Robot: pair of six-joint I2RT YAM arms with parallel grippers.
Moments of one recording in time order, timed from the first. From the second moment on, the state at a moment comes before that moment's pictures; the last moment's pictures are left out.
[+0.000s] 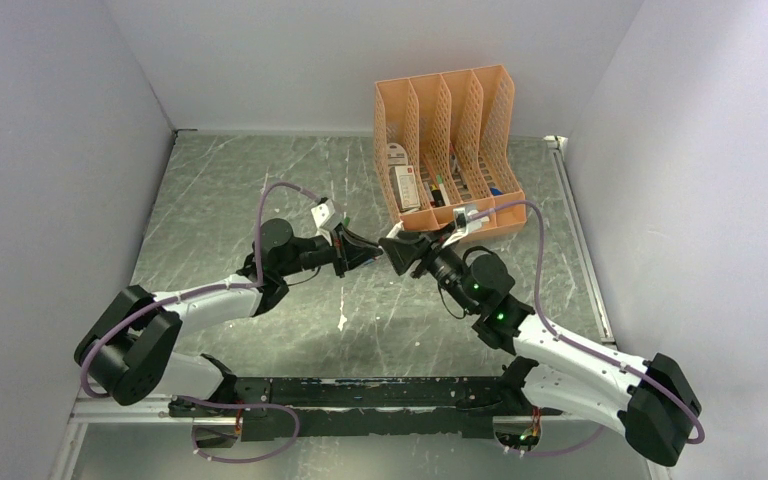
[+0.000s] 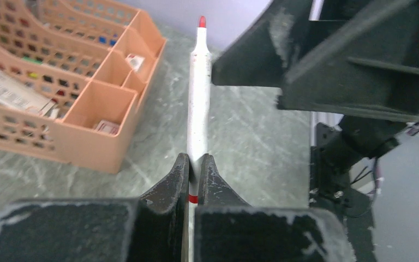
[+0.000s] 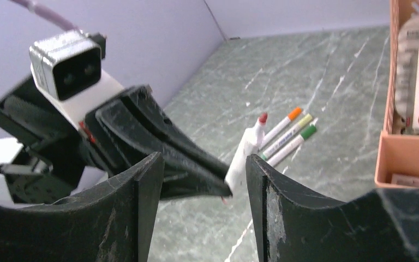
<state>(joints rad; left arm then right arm) -0.64 1.36 0.57 0.80 0.61 -0.25 0.83 0.91 0.43 0.57 0.12 0.51</state>
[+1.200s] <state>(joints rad) -0.68 1.40 0.61 1.02 0.71 -0.43 0.81 0.98 0.54 0.59 0.03 0.48</state>
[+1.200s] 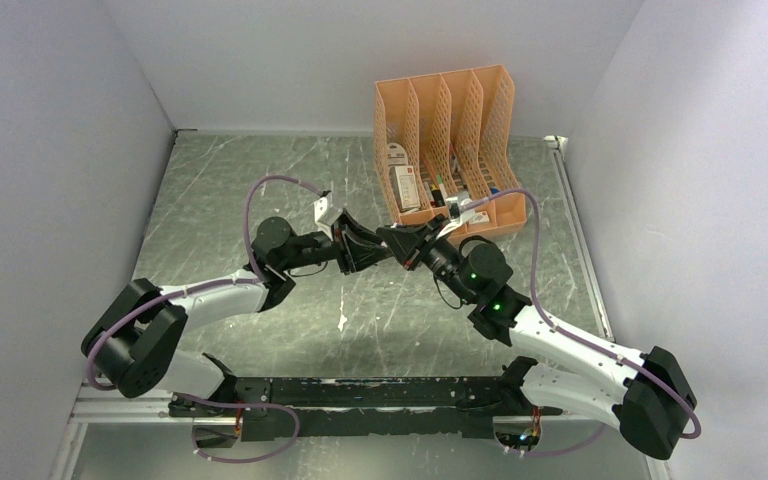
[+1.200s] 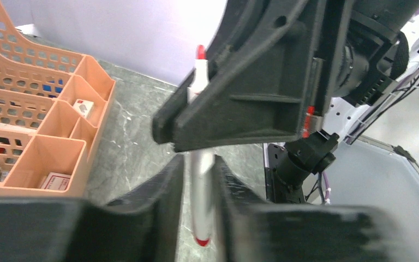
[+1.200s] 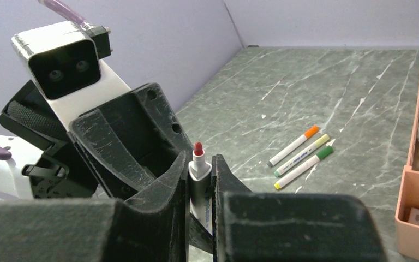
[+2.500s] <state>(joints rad) -0.29 1.18 0.36 0.94 0.52 -0.56 0.82 1.73 0.75 0.31 0.06 0.28</state>
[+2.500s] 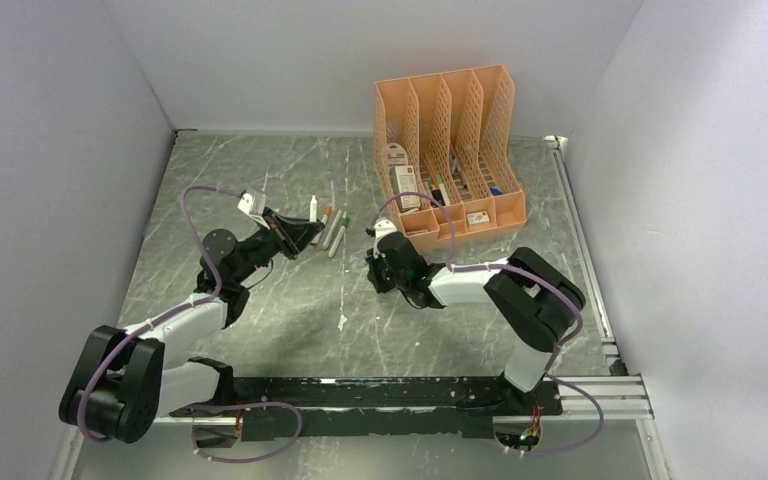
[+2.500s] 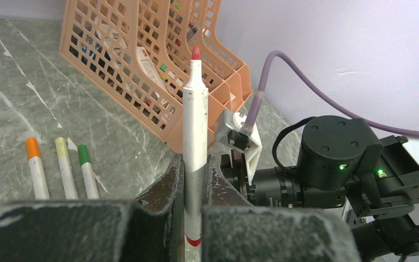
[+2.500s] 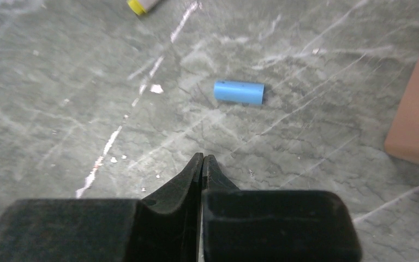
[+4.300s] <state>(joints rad) -0.29 1.21 0.36 0.84 0.56 -0.49 0.72 1.87 1.07 0.08 0.13 0.14</state>
